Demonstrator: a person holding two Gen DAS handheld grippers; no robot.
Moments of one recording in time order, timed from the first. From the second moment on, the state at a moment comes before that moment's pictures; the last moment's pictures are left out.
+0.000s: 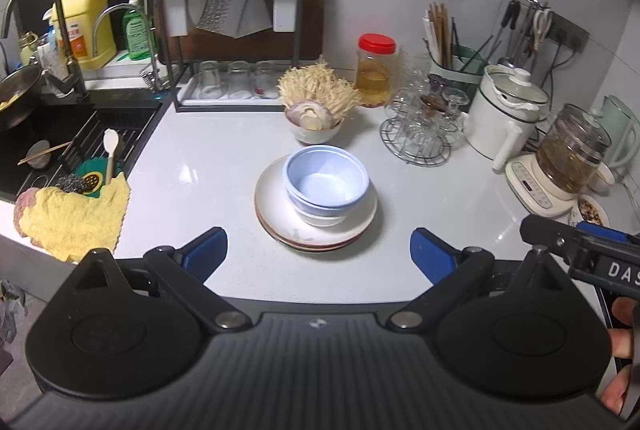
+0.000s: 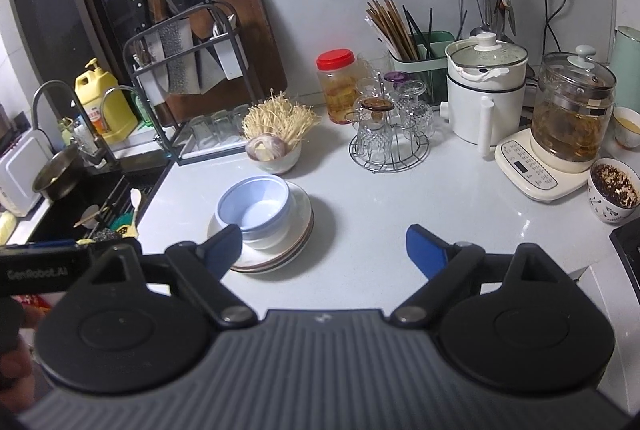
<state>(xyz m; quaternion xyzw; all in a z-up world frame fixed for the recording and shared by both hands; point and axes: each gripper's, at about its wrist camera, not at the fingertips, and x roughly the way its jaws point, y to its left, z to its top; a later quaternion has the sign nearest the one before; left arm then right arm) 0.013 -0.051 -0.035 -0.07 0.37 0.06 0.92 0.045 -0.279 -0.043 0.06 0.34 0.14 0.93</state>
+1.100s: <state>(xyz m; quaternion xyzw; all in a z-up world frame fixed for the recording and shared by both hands) 0.022 -0.032 -0.039 -0.07 0.38 0.06 0.92 0.051 -0.258 -0.044 0.06 0.35 0.14 0.92</state>
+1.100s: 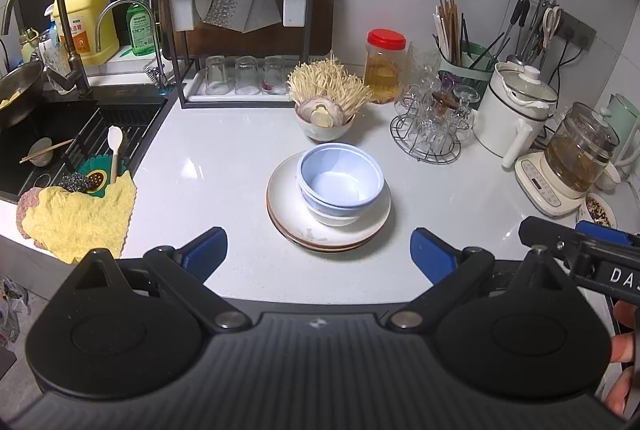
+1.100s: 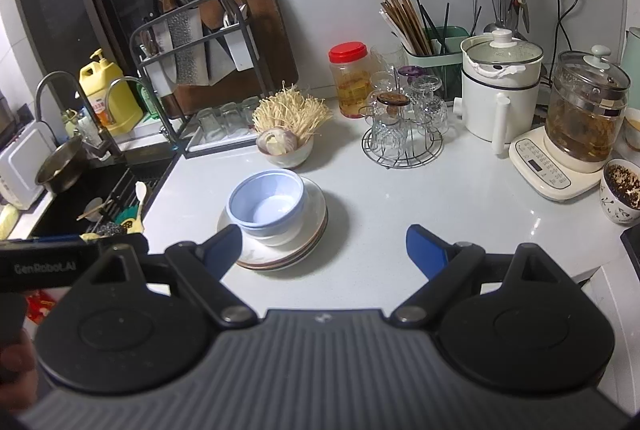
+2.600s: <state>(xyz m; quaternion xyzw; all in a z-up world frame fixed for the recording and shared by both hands) 0.030 -0.002 -0.019 -0.07 0.38 0.05 0.92 0.053 -0.246 -0.033 0.06 0.35 0.14 0.93</state>
